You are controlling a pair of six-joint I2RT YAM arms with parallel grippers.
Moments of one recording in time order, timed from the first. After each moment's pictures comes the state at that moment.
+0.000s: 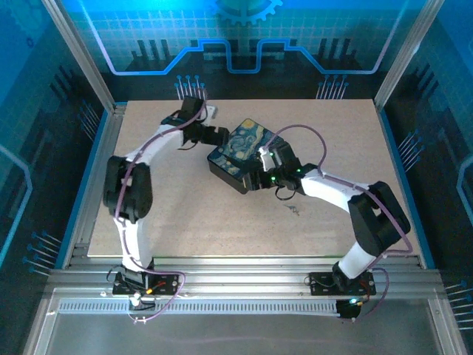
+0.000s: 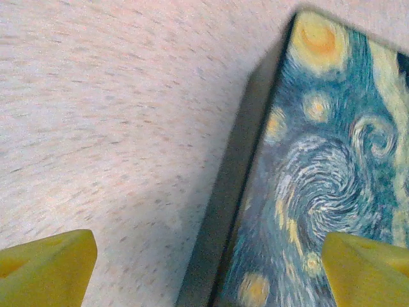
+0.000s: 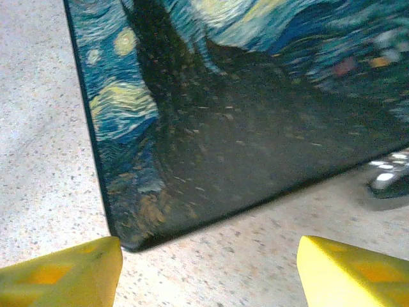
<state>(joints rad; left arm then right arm) -0.24 1.92 1.58 -0.52 0.18 -0.17 0.55 1.65 0.98 -0.18 -0.28 0.28</state>
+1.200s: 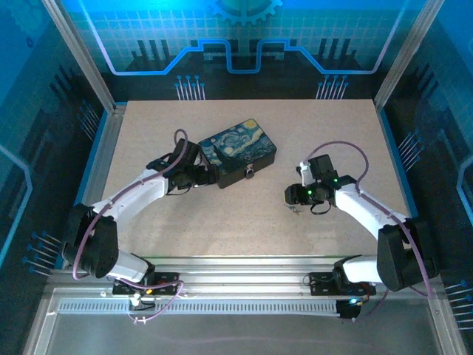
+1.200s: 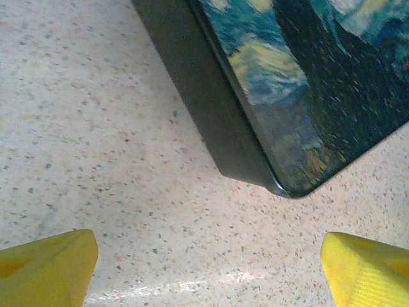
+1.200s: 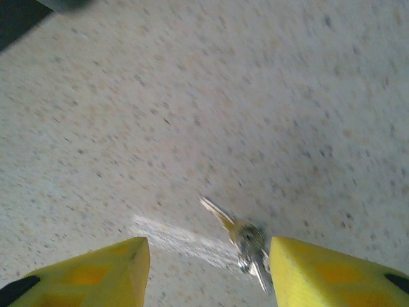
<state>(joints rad) -0.41 1.45 1.00 -0.56 0.04 -0.59 0.27 1.33 0.74 -0.54 -0.27 0.25</state>
